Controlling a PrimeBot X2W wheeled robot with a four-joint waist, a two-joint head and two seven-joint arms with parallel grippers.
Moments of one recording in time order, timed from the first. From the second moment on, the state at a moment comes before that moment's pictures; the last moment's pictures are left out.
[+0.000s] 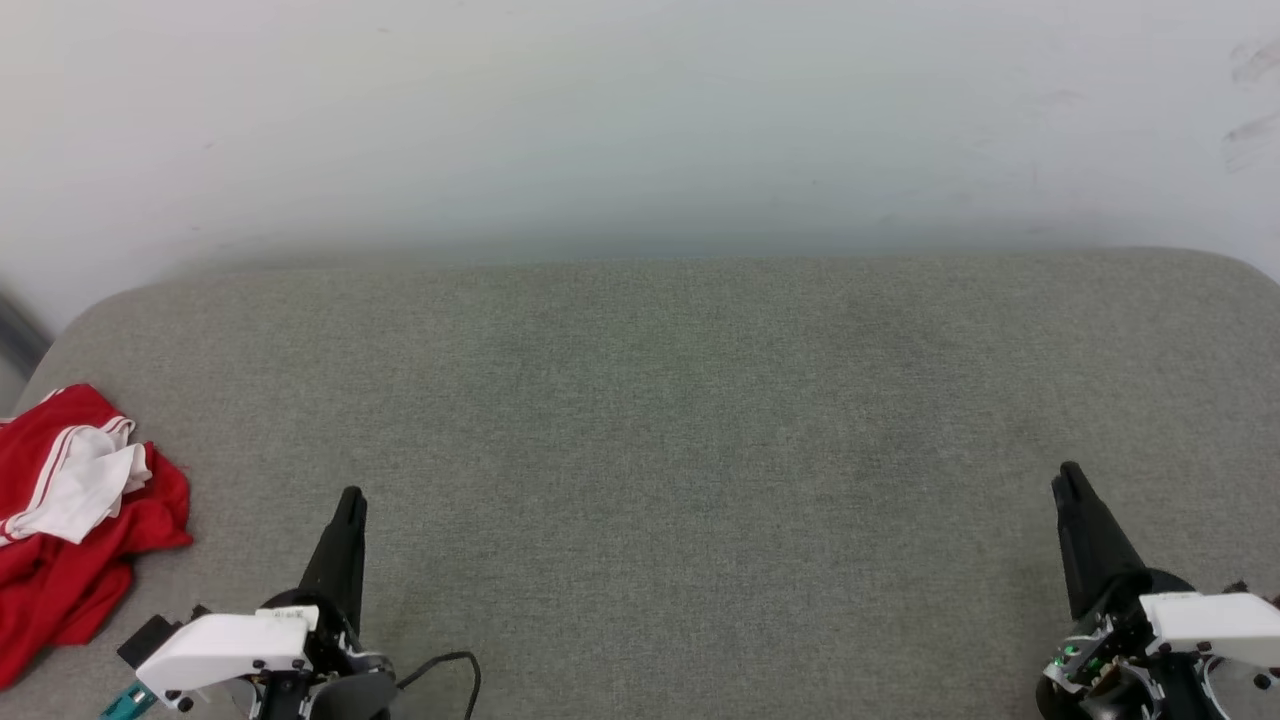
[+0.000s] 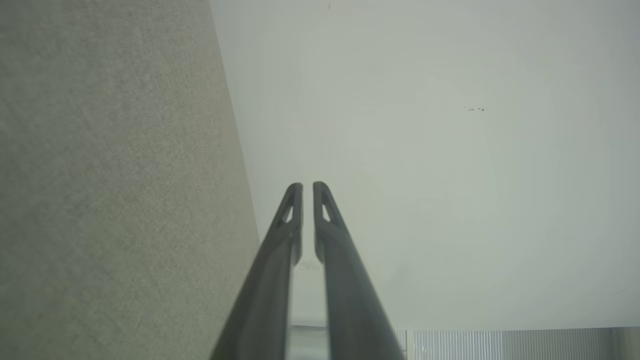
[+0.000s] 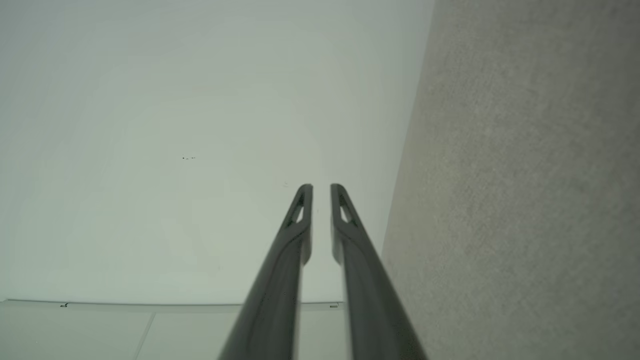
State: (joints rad) left arm -0.10 0.05 0.11 0.25 -1.61 -0.13 0.11; right arm -0.10 -0.05 -0.11 0.25 1.61 0.13 0.11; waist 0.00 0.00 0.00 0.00
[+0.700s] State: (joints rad) left arm -0.07 0.05 0.01 0.23 -1.49 -0.13 0.02; right arm -0.05 -0.07 -0.07 0.22 1.46 0.13 0.02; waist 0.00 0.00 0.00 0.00
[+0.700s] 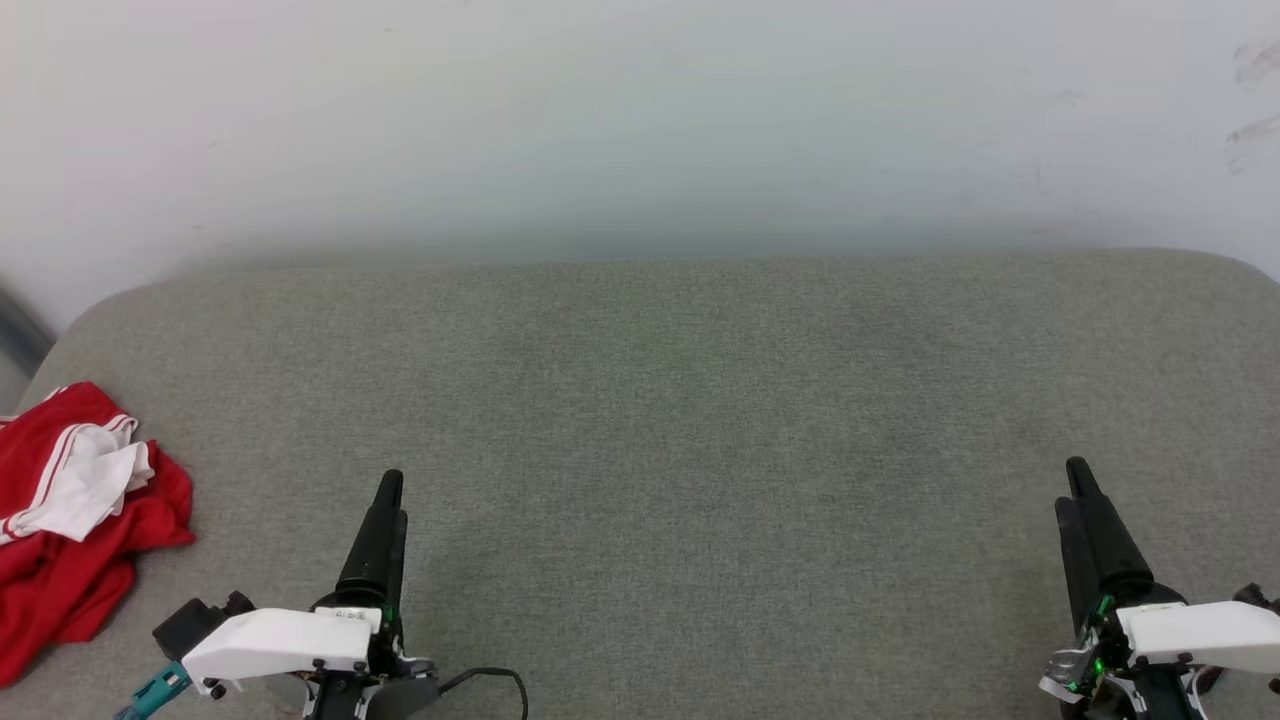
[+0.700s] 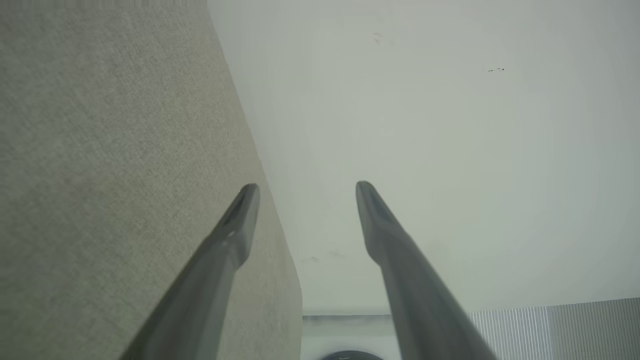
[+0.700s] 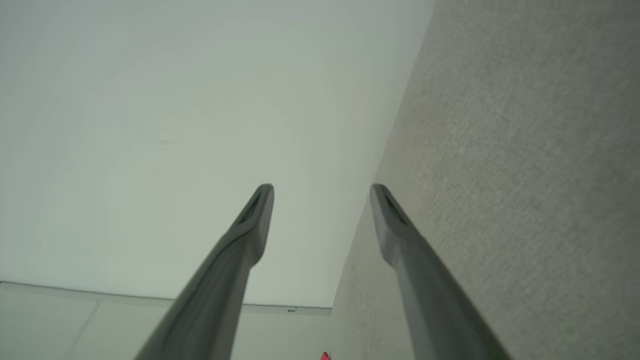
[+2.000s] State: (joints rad) left arm -0.08 0.06 -0.13 0.18 -0.64 -0.04 -0.11; right arm -0.01 -0.07 -0.04 0.11 0.57 0.13 -0.05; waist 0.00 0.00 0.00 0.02
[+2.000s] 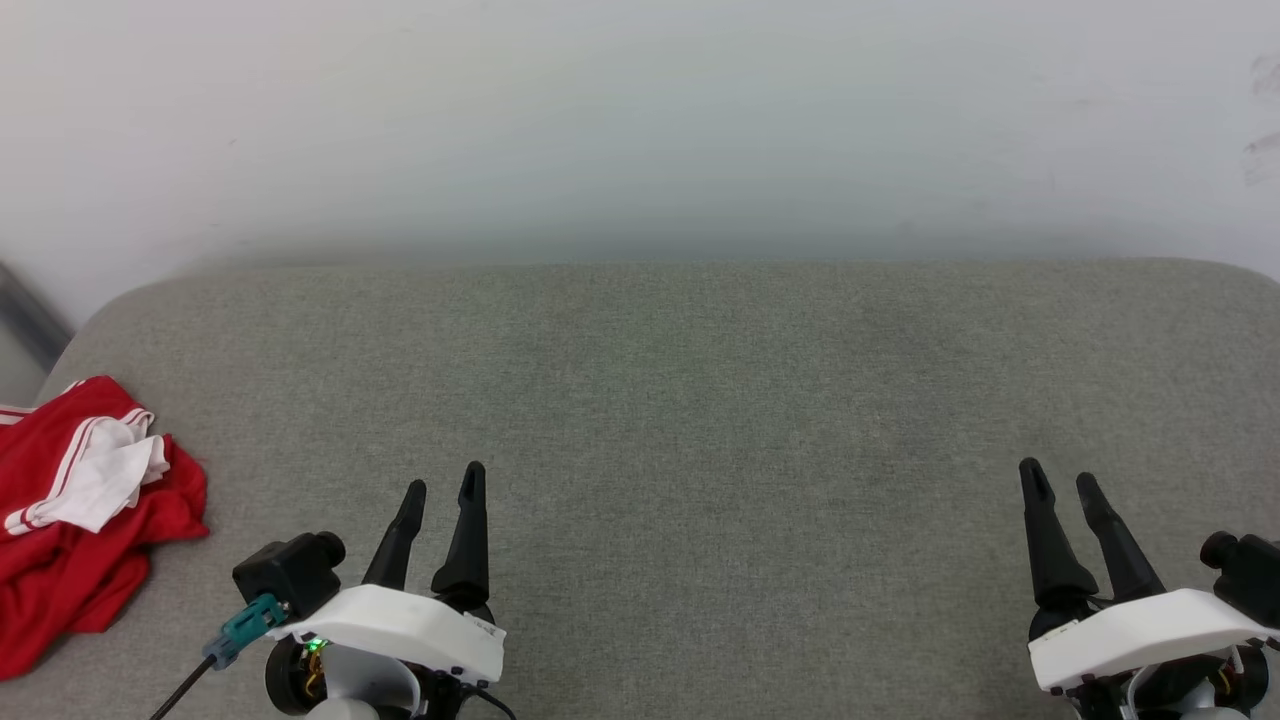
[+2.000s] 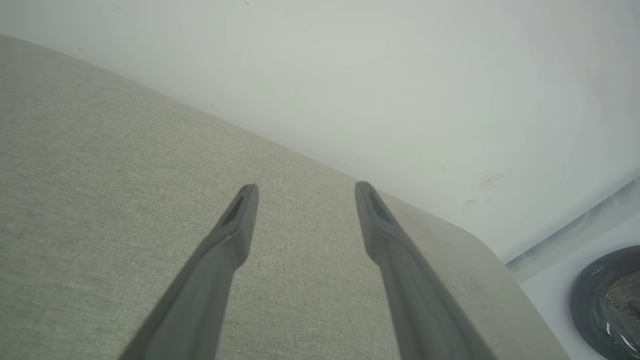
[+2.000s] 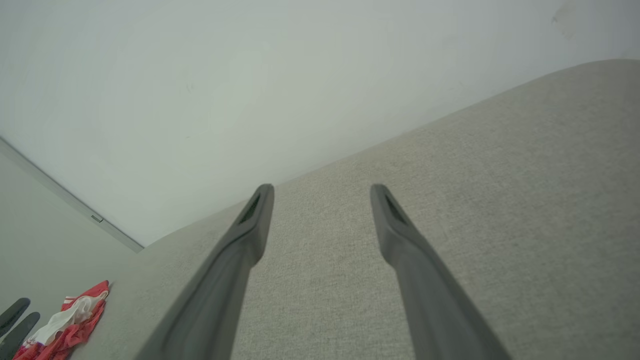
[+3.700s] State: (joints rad) left arm -0.10 0.08 -0.24 0.19 -0.18 0.05 -0.23; right arm 0.02 -0.05 -0.05 0.06 0.10 0.13 -0.12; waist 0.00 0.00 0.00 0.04
